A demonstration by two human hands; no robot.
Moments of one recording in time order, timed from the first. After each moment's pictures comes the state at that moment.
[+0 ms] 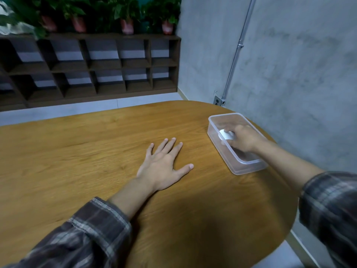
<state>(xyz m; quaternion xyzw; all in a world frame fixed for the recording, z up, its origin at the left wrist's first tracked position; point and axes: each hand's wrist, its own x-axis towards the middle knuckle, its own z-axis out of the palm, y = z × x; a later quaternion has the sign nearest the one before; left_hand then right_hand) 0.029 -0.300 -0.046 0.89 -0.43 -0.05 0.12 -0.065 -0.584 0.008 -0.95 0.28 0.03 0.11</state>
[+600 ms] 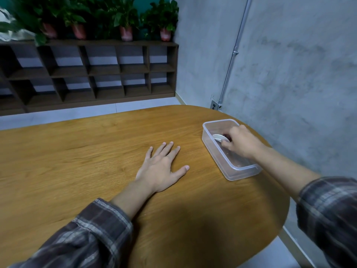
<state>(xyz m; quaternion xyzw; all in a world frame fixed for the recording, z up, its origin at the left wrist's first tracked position) 0.023 -0.295 -0.043 0.89 -0.43 -0.04 0.13 -0.085 -0.560 0.027 -0.97 0.20 -0.05 0.07</state>
